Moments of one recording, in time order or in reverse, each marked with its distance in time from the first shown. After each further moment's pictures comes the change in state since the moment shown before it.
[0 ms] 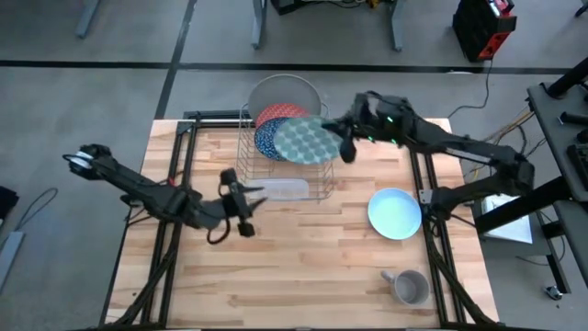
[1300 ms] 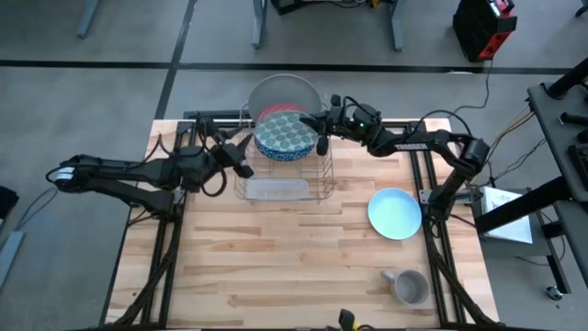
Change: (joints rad) left arm 0.410 -0.140 0.038 0.221 -0.020 0.618; right arm -0.168 0.438 -0.219 0.970 -0.188 -0.001
